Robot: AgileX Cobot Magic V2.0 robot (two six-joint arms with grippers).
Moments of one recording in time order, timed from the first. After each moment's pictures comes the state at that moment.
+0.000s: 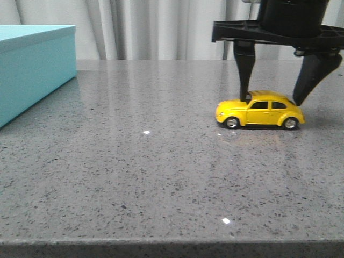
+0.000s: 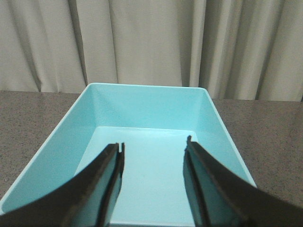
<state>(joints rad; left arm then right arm) 0.02 0.44 -0.47 -0.11 0.17 0.04 0.47 1.65 -1.33 -0.09 1.03 0.72</state>
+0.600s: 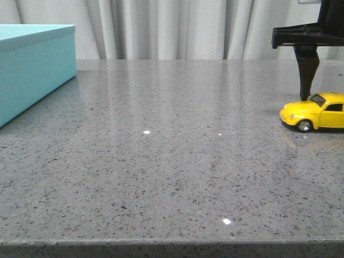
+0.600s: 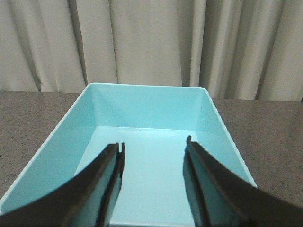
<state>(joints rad) 0.02 0.44 -0.47 -0.11 0.17 0.04 0.31 1.58 -1.25 -0.16 1.03 0.66</state>
